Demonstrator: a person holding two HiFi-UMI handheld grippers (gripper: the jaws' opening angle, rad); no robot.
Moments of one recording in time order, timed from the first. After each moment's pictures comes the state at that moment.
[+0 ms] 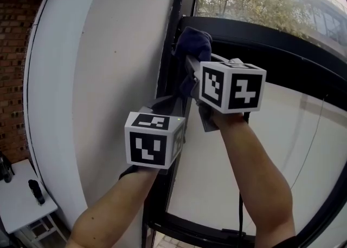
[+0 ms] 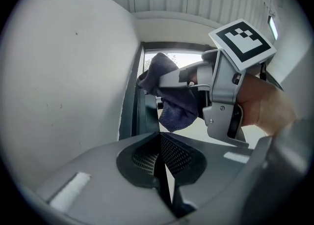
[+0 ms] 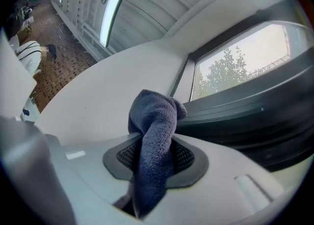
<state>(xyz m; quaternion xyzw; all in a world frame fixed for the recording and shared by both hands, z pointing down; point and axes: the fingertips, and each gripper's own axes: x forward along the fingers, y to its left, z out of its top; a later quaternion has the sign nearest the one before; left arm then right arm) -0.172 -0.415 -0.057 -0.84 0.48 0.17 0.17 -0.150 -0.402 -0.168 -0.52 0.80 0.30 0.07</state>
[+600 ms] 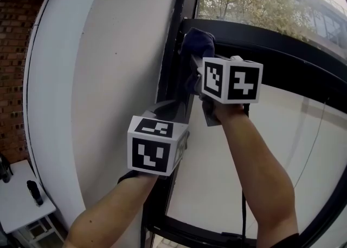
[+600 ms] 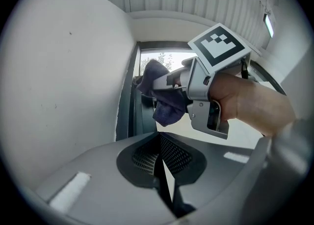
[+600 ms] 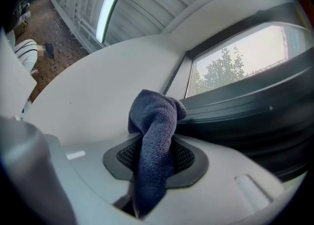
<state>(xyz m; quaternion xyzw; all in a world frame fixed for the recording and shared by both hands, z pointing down) -0.166 -0.414 -0.054 -0.85 0.47 0.16 0.19 -0.138 -0.427 -0.183 -0.54 0.78 0.30 0.06</state>
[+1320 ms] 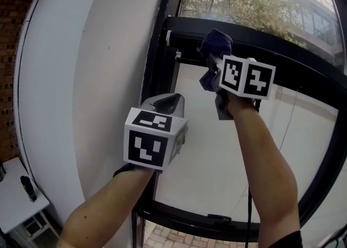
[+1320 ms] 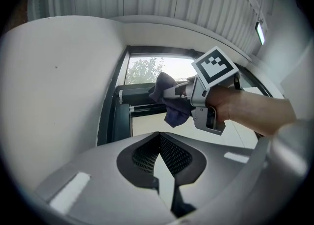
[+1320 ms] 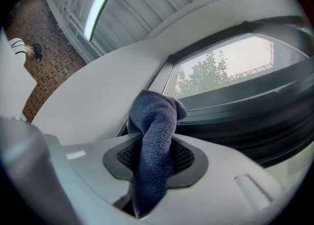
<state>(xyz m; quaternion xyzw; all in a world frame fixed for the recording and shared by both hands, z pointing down) -0.134 -0.339 -0.050 -0.87 0.42 0.15 0.20 -0.046 -0.362 -0.184 -0.61 0.74 0.27 0.08</state>
